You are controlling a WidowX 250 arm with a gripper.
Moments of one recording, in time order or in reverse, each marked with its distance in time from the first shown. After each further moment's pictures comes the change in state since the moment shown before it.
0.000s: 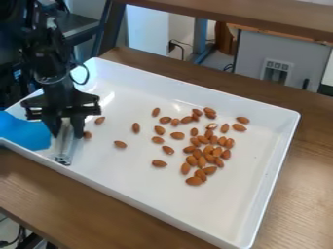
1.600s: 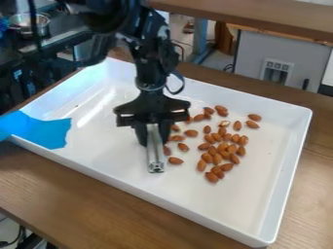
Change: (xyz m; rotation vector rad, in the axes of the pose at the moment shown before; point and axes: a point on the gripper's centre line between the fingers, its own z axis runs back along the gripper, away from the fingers) arm -0.041 -0.135 -0.001 -0.045 0.062 -0.009
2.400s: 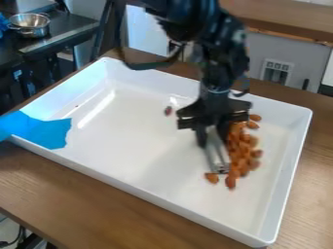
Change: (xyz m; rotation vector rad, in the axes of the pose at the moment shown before) arm -0.014 -0.088 -0.005 -0.039 -0.007 0.025
